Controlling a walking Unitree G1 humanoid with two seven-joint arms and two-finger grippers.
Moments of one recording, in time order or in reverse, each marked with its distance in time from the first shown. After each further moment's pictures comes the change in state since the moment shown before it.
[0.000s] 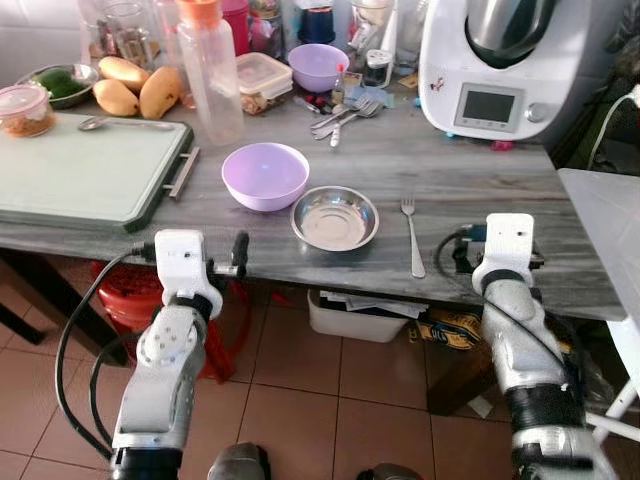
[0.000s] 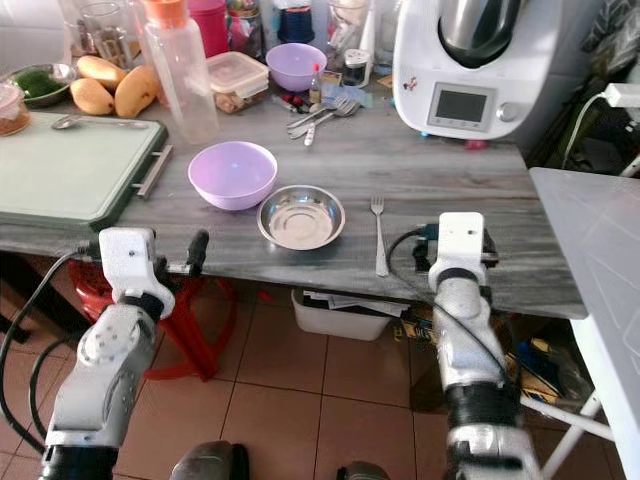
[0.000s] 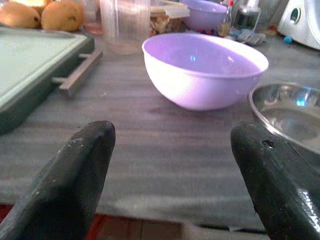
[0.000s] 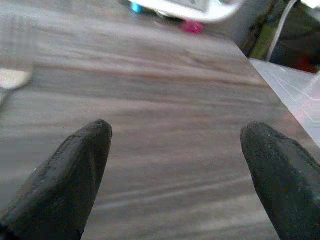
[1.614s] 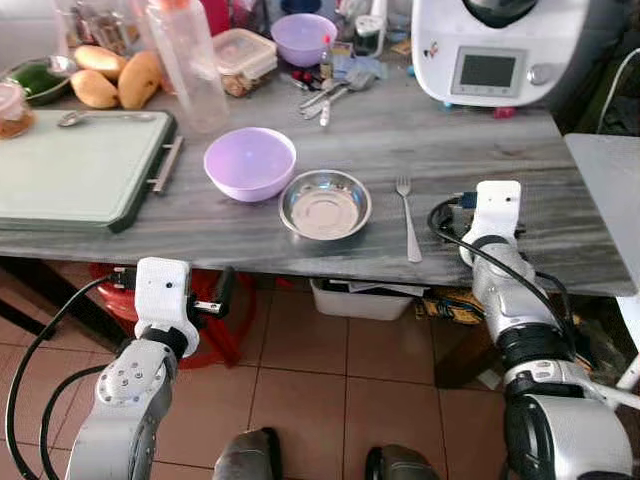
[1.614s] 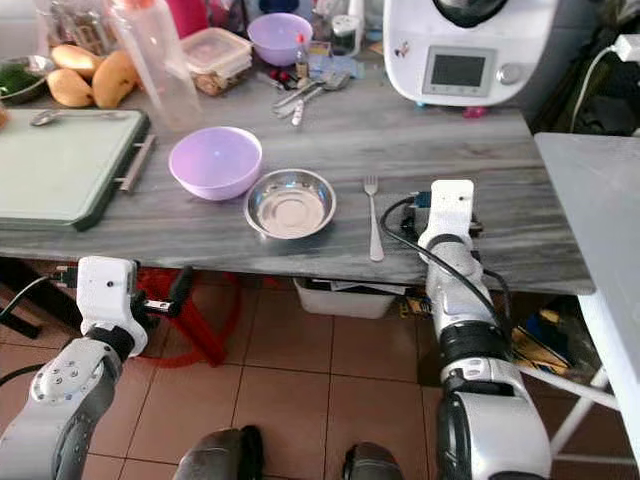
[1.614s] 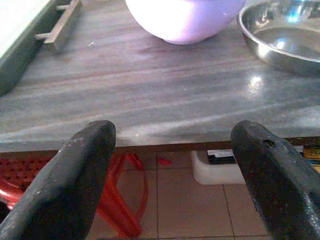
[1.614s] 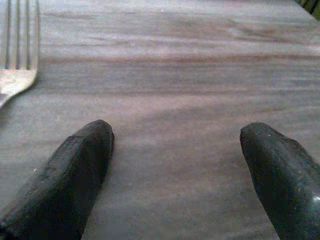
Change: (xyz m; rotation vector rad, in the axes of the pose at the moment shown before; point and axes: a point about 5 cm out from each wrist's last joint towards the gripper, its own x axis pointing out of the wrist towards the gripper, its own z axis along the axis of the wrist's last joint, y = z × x) left arm -0.043 0.015 0.002 0.087 0.138 -0.042; right arm 0.030 0.026 0.026 0.082 -0.007 0.162
